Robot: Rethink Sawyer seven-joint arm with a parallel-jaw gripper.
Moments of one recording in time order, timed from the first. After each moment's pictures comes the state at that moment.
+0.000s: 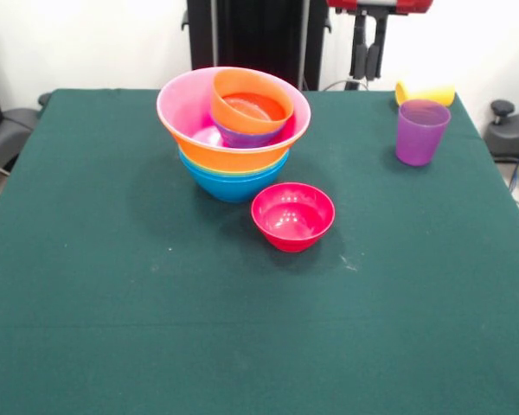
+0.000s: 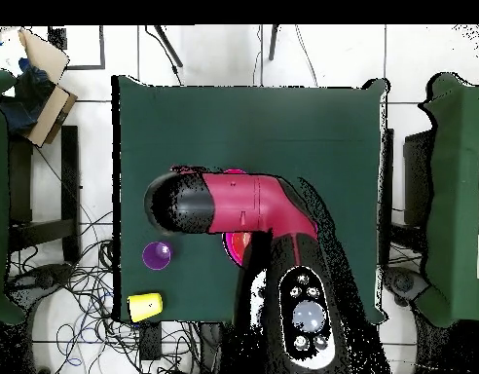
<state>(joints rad) -0.22 -0.89 0.15 1.70 -0.11 0.62 2.03</state>
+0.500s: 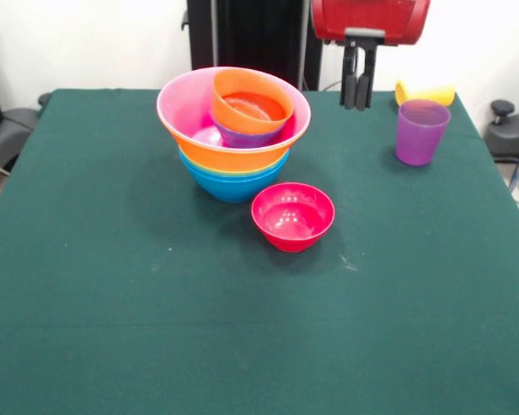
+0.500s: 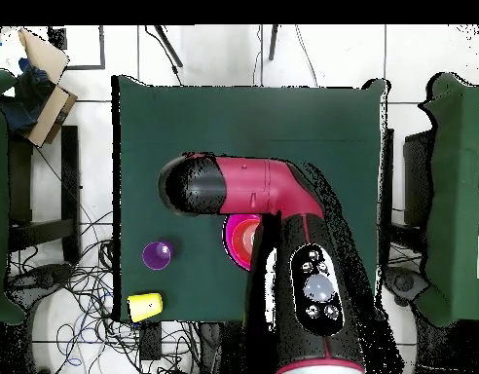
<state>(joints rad) -0.24 -0.82 0.16 1.63 -0.11 0.62 2.03</state>
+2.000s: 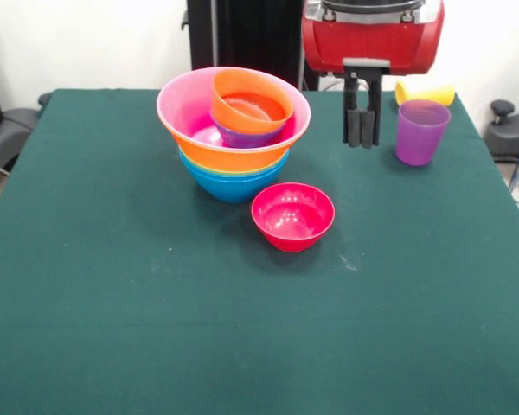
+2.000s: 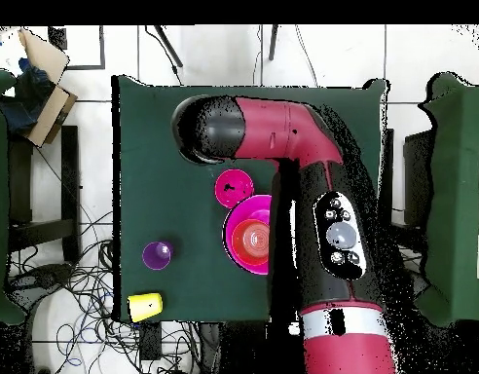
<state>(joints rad) -0.30 -0.70 0.25 1.35 -0.13 0.80 2.03</state>
